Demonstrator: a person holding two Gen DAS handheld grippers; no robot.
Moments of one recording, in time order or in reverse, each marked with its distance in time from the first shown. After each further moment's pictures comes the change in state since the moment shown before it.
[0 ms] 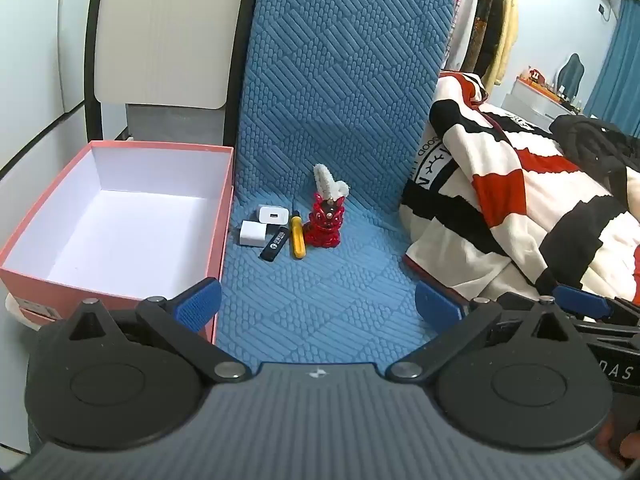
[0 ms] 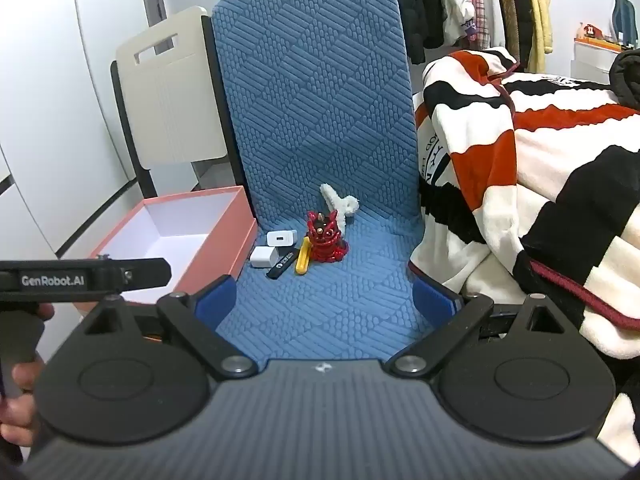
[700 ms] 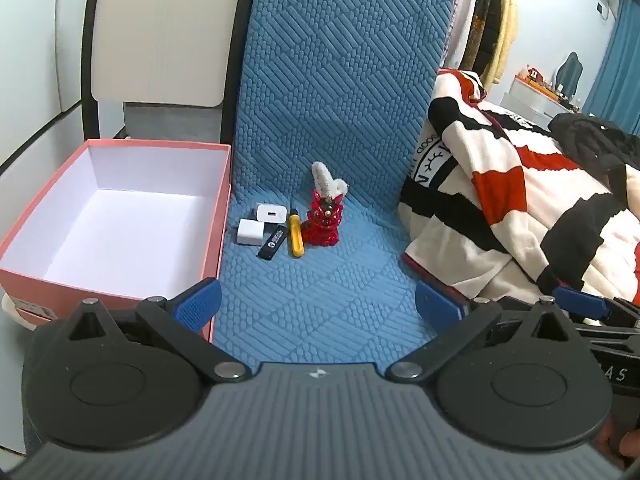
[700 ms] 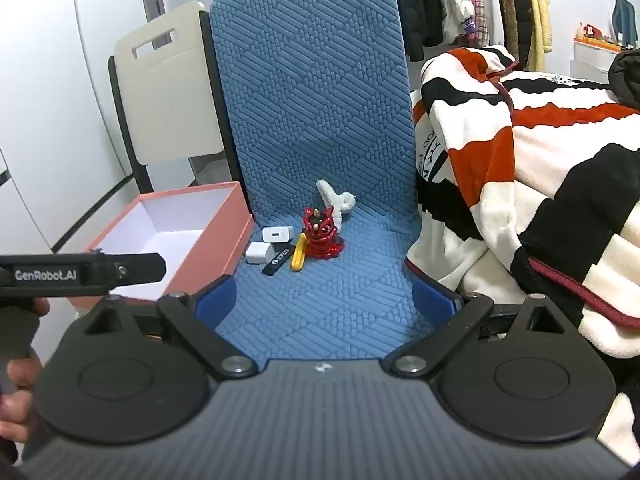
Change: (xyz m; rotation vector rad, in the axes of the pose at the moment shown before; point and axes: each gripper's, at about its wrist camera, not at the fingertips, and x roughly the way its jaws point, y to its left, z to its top) left arm 0.007 -0.001 -0.004 -0.012 0.005 -0.016; right arm 0.007 -0.005 -0.006 -0.016 0.002 -0.014
